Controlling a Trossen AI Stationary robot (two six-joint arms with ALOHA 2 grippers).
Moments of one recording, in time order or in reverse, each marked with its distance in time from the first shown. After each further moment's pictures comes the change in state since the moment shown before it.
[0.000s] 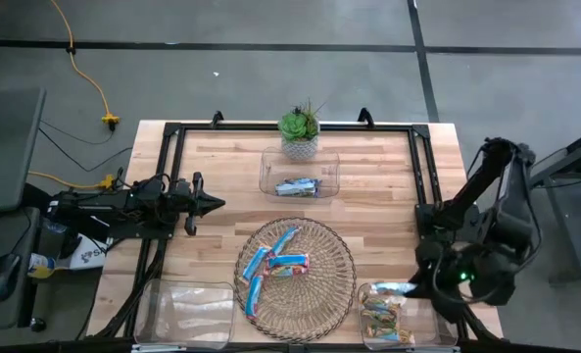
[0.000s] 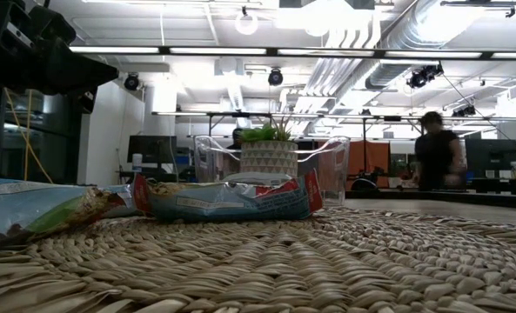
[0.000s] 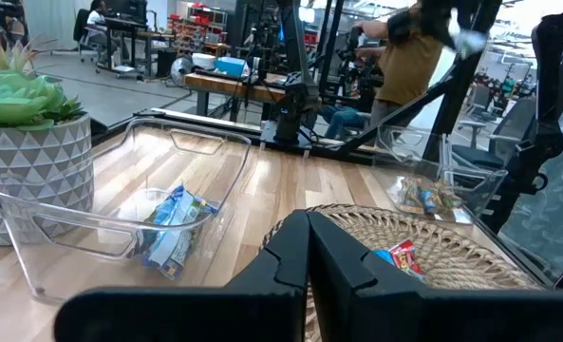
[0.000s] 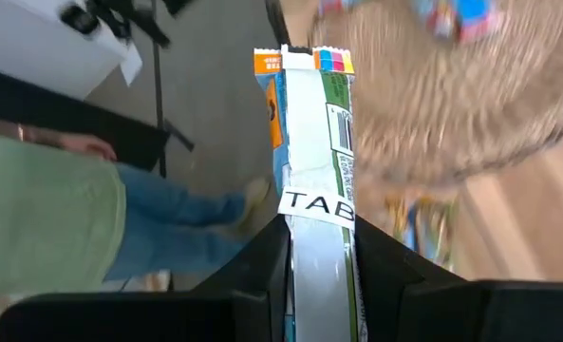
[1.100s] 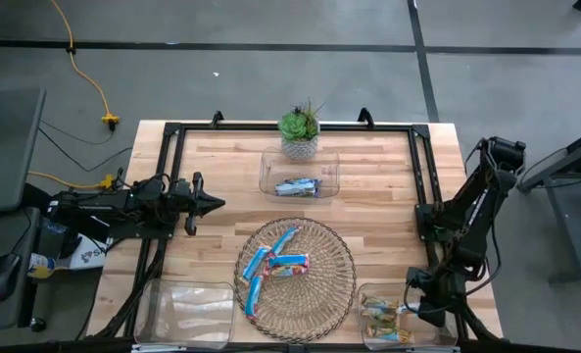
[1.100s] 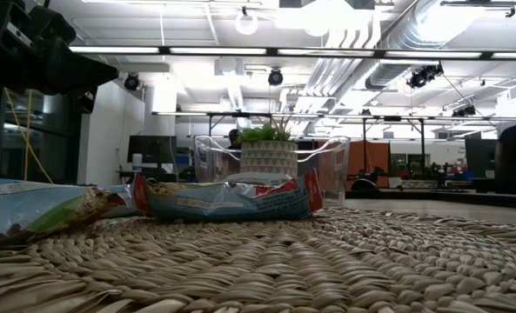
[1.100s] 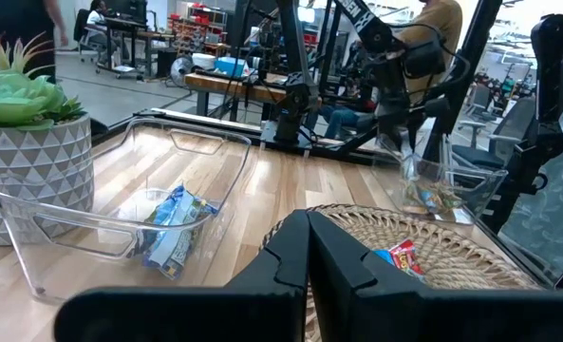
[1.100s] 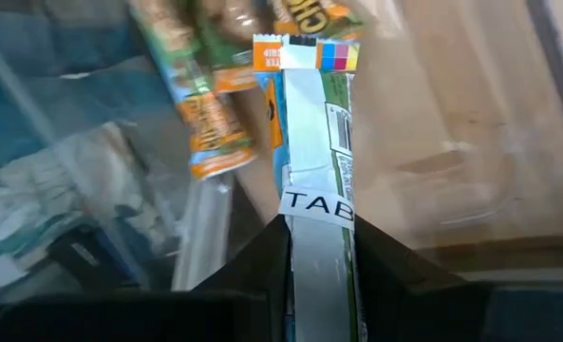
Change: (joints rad) left arm 0.000 0.000 0.000 0.000 0.000 0.000; right arm 0.082 0.000 -0.726 0.537 -0.519 0.348
